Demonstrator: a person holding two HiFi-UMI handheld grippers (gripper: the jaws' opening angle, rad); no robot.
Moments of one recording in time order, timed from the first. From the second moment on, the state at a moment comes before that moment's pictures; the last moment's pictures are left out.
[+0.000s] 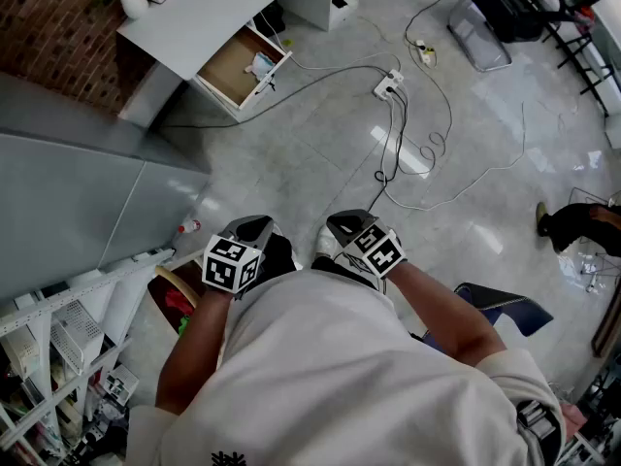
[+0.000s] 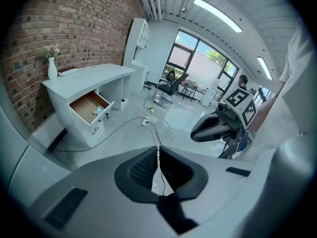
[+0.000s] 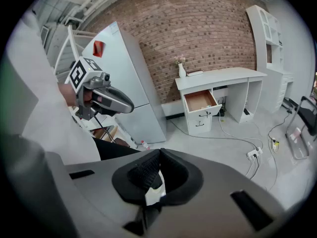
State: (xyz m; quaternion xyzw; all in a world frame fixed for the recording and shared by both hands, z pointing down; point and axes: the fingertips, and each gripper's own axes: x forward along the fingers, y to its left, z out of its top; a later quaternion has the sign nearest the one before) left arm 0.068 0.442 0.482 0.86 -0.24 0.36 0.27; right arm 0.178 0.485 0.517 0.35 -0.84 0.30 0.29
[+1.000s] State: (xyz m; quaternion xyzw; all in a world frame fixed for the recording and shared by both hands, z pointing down) left arm -0.031 0.160 0.485 0.89 -0.17 0.33 0.25; right arm 0.085 0.195 0.520 0.40 -0.80 0.28 0.33
